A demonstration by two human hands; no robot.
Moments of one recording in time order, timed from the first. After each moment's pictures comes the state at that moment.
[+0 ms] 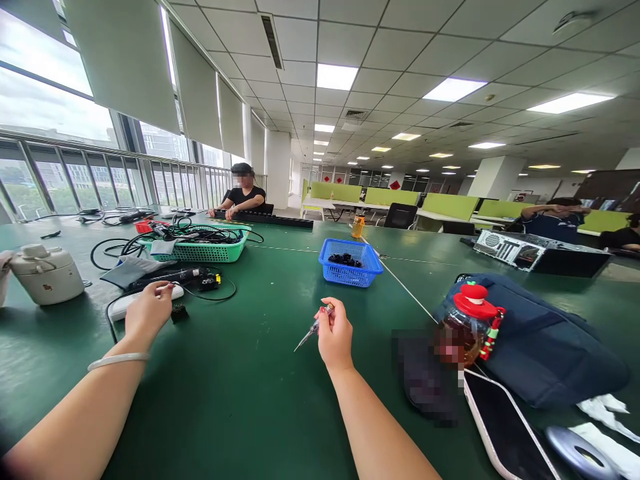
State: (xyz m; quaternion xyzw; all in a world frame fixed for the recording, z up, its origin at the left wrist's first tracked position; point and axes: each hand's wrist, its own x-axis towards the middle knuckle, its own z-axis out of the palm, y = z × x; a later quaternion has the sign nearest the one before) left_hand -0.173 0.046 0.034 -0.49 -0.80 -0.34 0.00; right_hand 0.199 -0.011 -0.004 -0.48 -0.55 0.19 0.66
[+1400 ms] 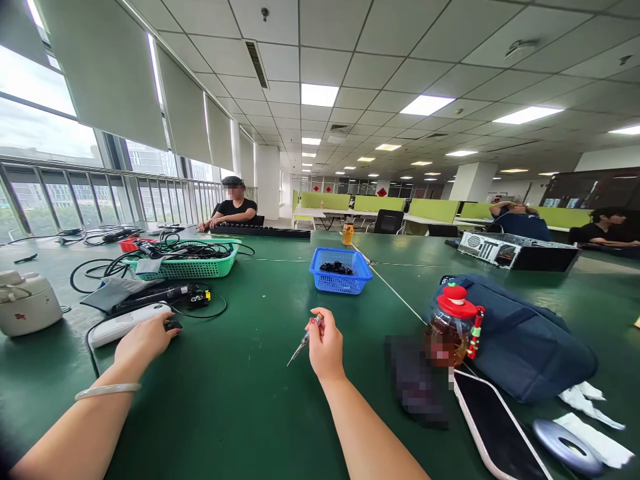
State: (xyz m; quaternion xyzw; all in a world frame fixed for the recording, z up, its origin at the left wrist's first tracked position) left_hand -0.175 0.057 0.020 -0.59 -0.80 -0.09 0.01; right_hand 0.198 -0.007 -0.006 -0.47 -0.56 0.18 0.65
